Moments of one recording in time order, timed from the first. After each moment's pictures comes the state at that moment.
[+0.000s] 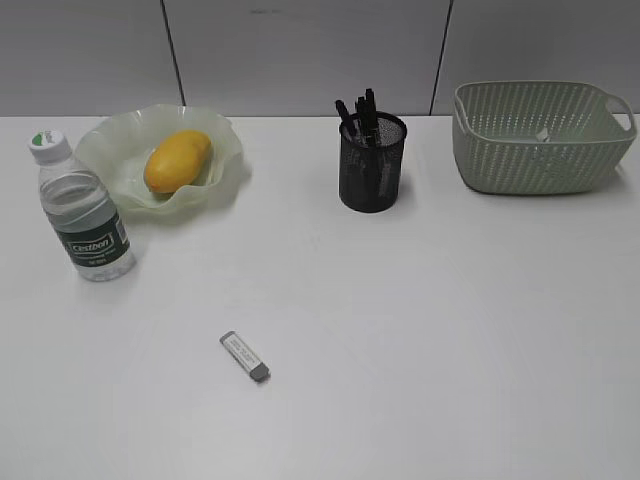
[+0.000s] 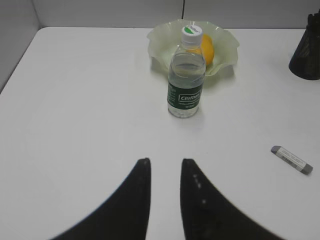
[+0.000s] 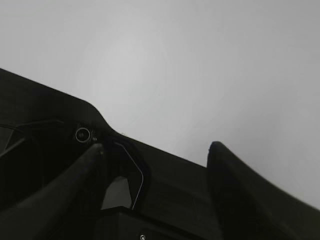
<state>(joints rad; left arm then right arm) -0.10 -0.01 -0.54 0.01 1.06 -0.10 0.51 0.77 -0.75 -0.02 1.15 0.11</state>
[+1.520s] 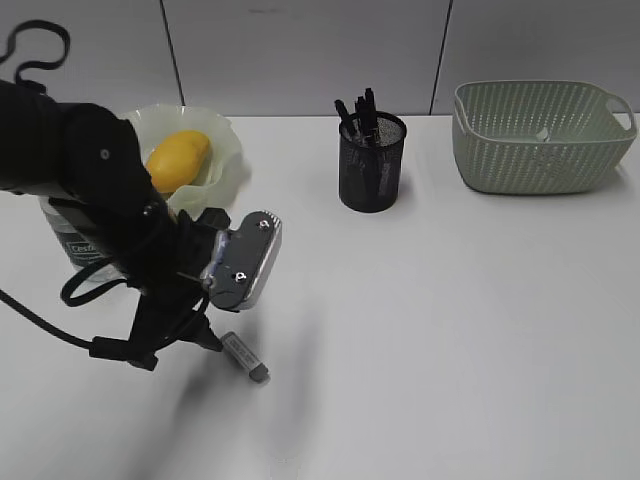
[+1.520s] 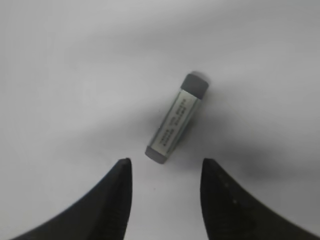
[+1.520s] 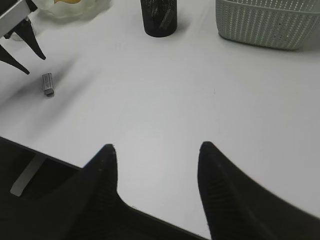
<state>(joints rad) -0.59 1.79 -0.98 -0.26 0.58 1.51 0.51 -0.01 -0.51 -0.01 1.04 0.12</state>
